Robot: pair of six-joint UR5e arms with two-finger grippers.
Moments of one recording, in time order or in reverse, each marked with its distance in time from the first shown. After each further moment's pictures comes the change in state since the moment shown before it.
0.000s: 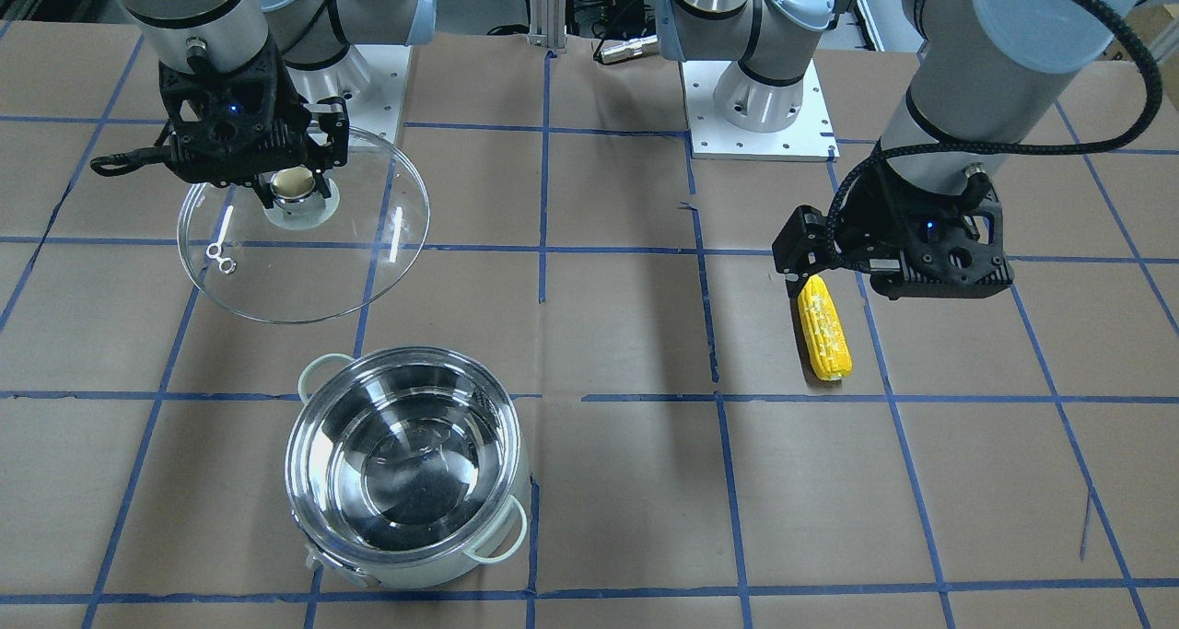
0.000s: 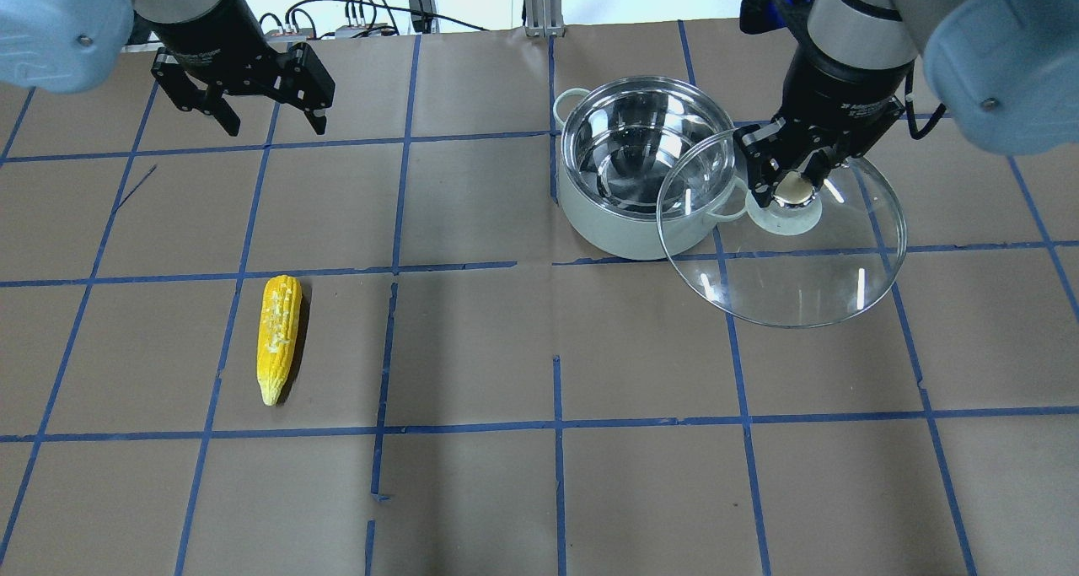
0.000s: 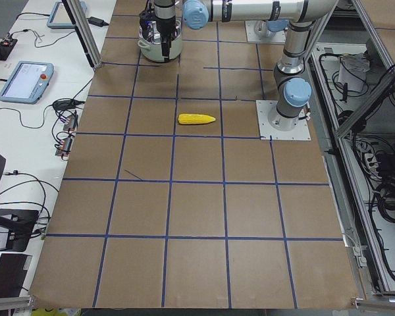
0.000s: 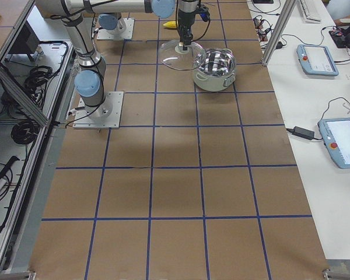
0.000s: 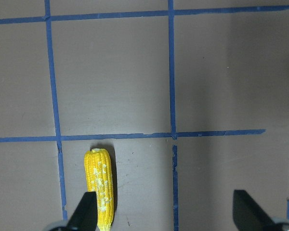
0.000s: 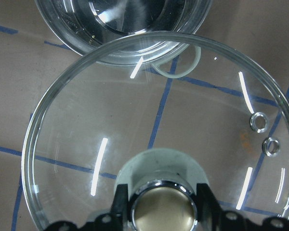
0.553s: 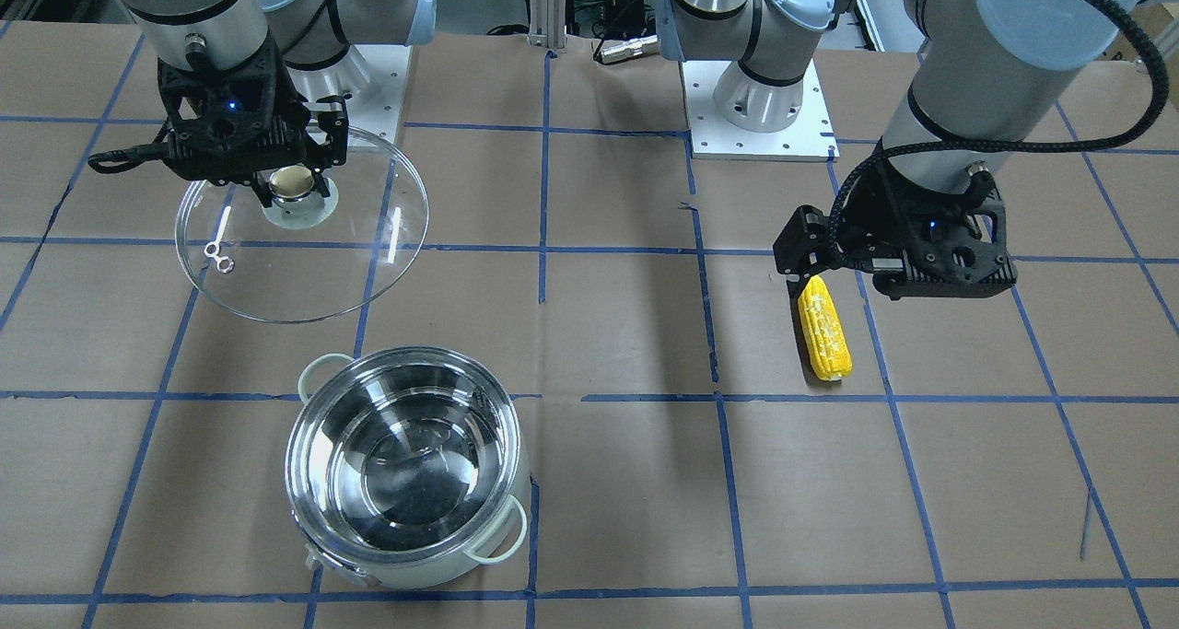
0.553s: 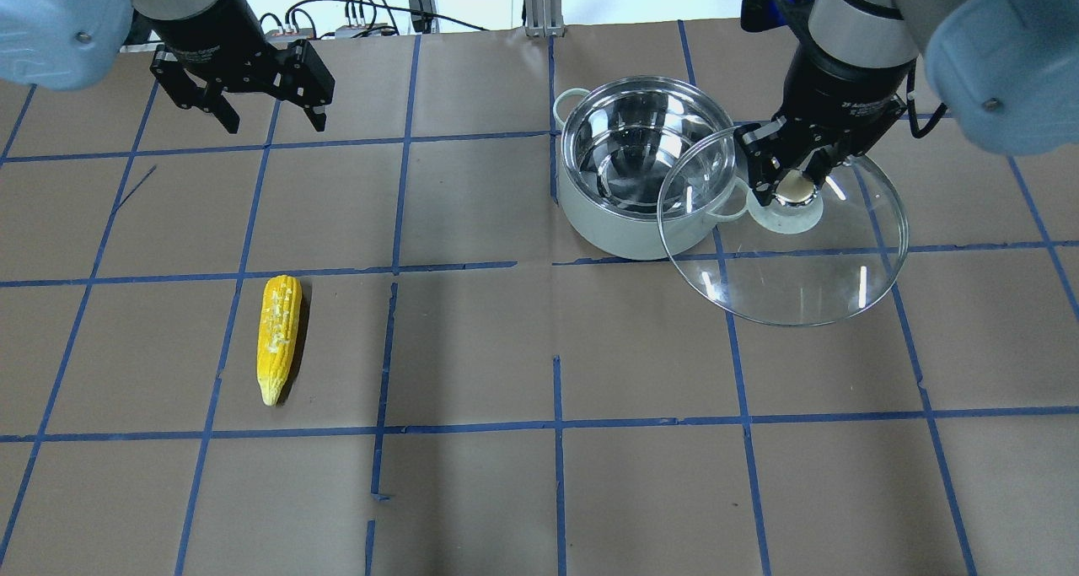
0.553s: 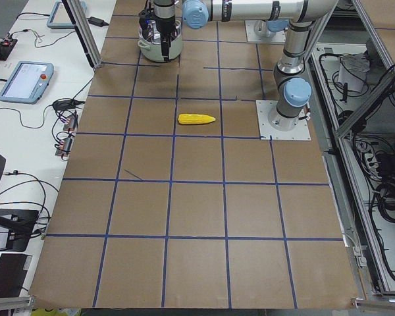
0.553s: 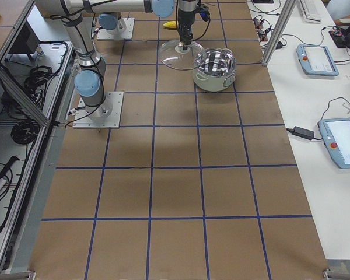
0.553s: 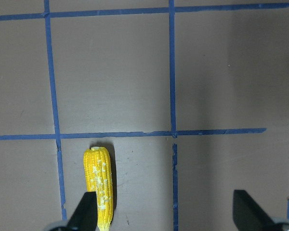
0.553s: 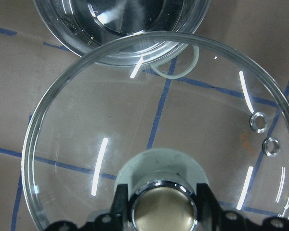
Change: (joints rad) left arm 0.000 -0.001 0.006 0.000 -0.001 -0.004; right arm 0.002 -0.002 -0.001 -0.001 -0.003 0.005
